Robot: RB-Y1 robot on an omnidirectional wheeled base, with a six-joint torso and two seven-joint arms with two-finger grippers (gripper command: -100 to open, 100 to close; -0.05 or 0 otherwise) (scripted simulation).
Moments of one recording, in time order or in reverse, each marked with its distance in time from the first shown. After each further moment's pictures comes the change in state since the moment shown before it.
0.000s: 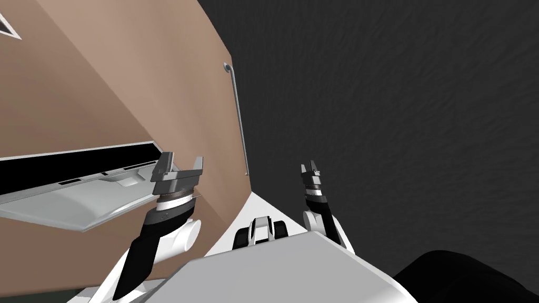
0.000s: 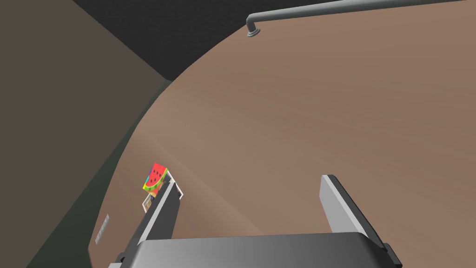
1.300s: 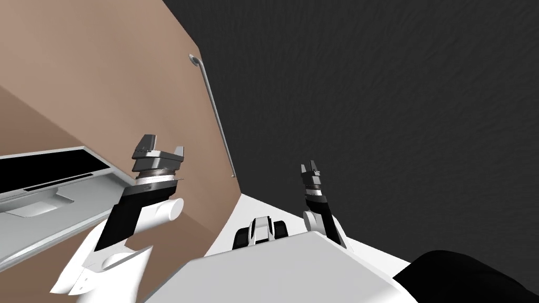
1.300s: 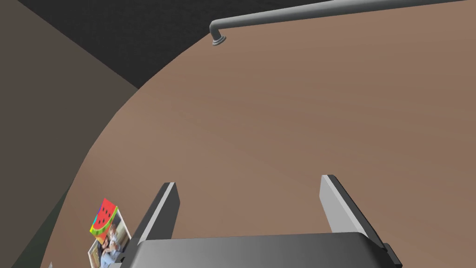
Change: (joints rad) left arm -0.291 0.125 0.302 0.135 0.087 0.310 -0.003; right arm 0.000 0.000 0.000 0.000 0.000 0.000 0.000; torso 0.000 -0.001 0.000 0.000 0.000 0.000
